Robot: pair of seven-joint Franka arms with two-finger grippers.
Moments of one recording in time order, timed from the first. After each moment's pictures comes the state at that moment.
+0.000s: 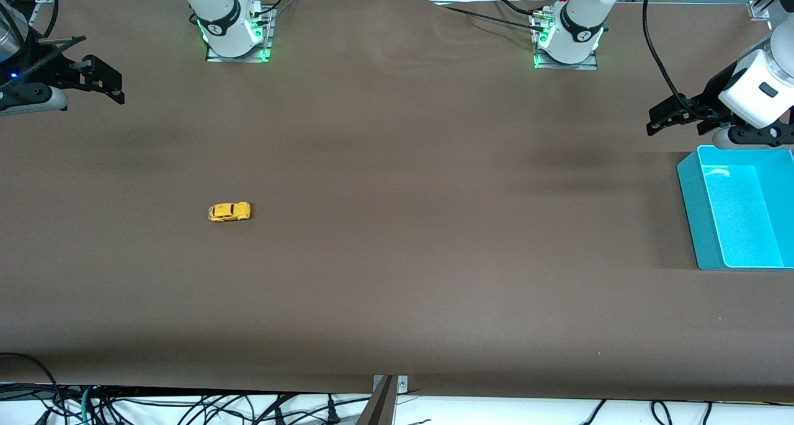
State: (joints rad) left arm -0.03 -0.03 0.00 -1.70 -0.05 1.59 -0.07; right arm 0.02 -0.09 0.03 -1.68 -0.04 1.53 -0.12
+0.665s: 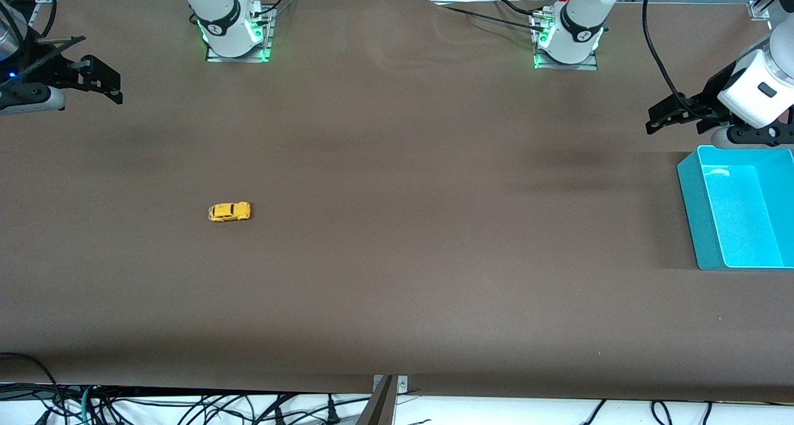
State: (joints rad) left arm -0.03 -0.03 0.00 -1.70 -0.05 1.57 -0.07; right arm 0.02 -0.09 0.03 -1.68 -0.05 1.53 -0.12
